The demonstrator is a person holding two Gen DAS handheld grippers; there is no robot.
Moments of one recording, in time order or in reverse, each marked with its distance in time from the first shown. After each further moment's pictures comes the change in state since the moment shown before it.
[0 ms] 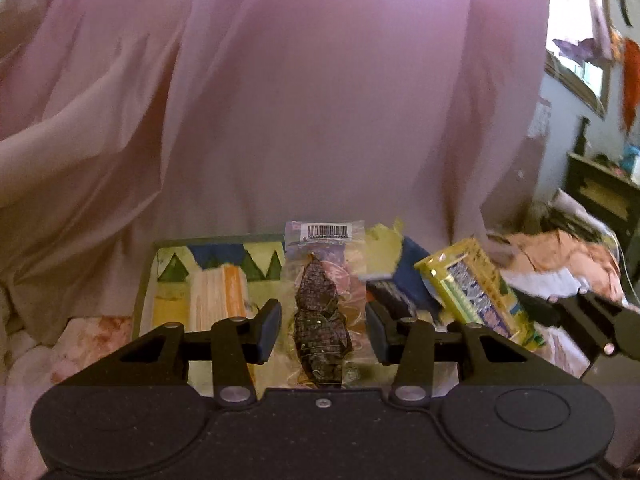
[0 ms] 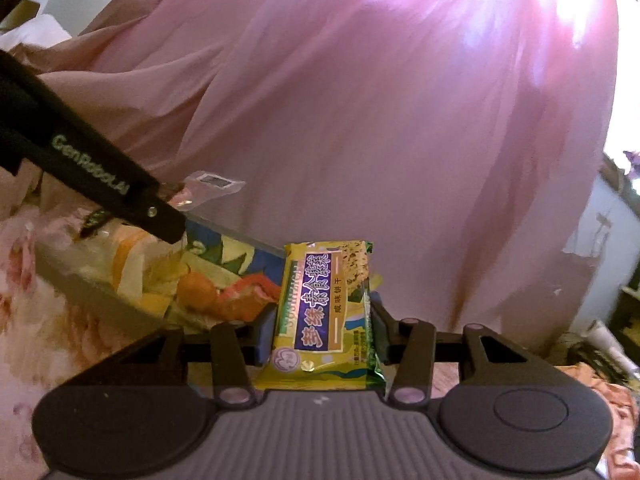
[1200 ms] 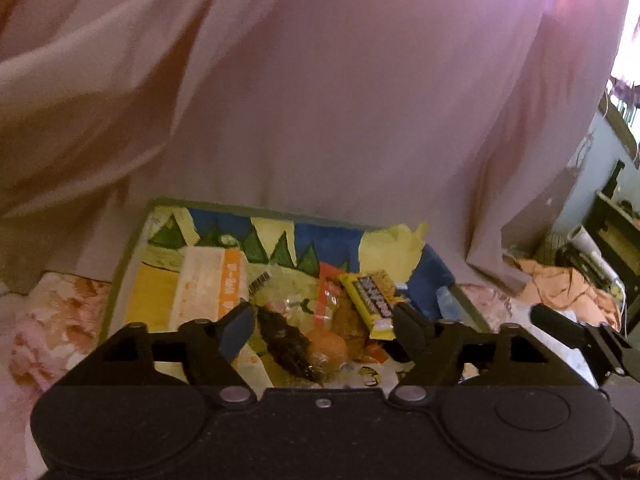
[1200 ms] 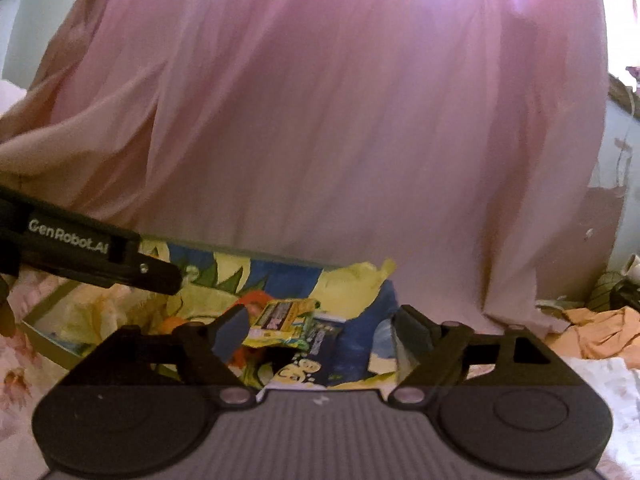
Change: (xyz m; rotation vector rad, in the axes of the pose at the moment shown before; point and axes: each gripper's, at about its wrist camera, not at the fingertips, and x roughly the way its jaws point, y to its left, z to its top) left arm 0.031 0.015 0.011 -0.200 0.066 0.017; right arm 0.031 -0.045 0.021 0.214 0.062 0.079
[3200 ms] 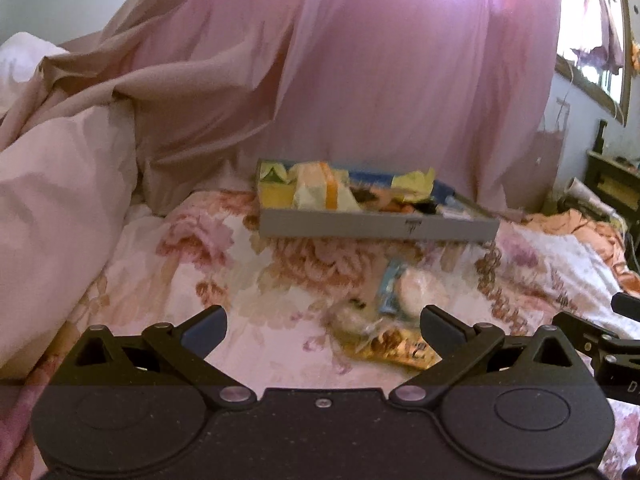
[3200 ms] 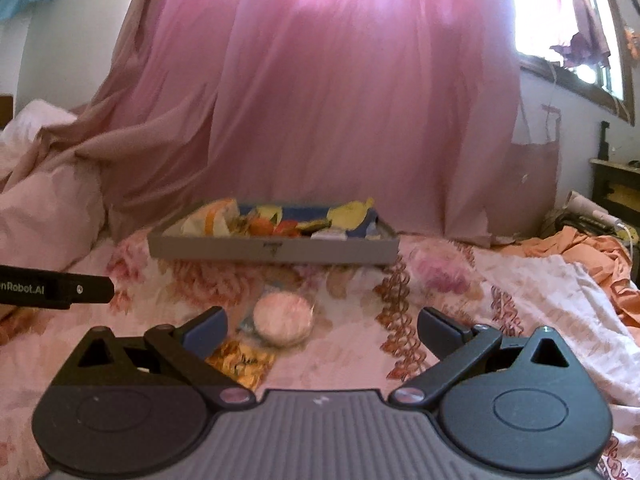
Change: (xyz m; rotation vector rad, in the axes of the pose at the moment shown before) left arm -0.191 0.036 -0.180 0.122 -0.089 0.122; right arm -0.211 0.049 -0.108 0.099 0.008 -0.031
